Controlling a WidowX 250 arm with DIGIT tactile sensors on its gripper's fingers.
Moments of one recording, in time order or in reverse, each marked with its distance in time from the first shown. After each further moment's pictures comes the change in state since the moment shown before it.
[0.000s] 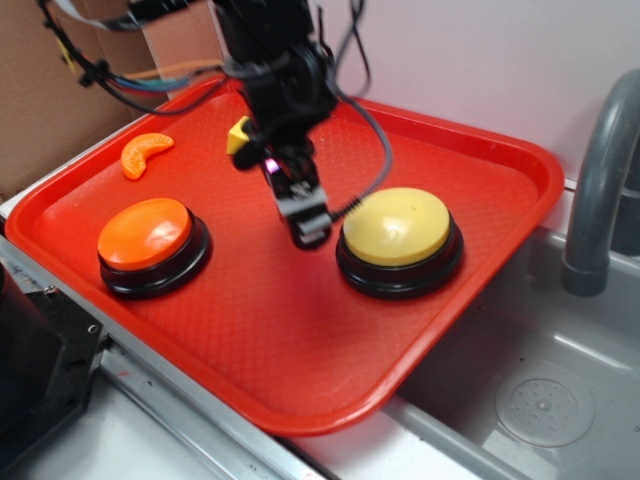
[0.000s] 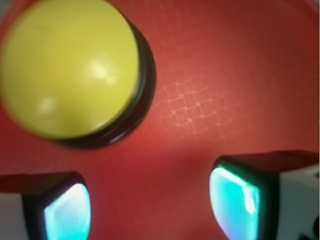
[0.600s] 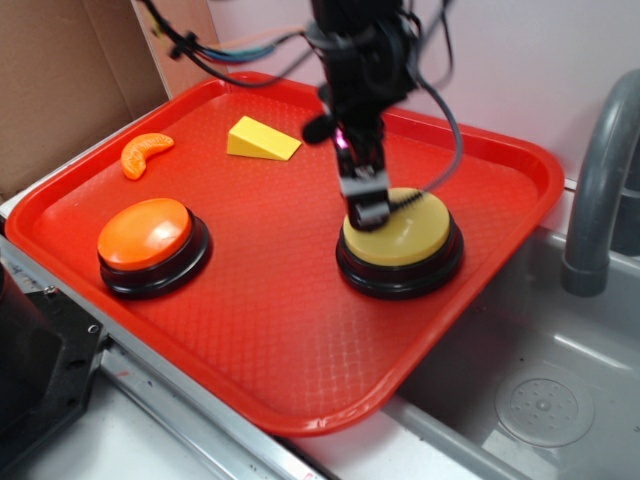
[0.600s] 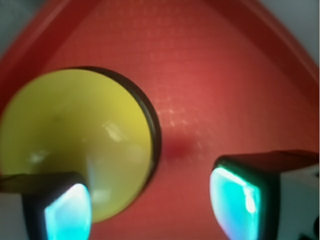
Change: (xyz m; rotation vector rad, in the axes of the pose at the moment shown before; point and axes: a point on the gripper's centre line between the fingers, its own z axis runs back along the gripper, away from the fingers) arm 0.052 -0.007 -0.032 0.094 0.095 -0.237
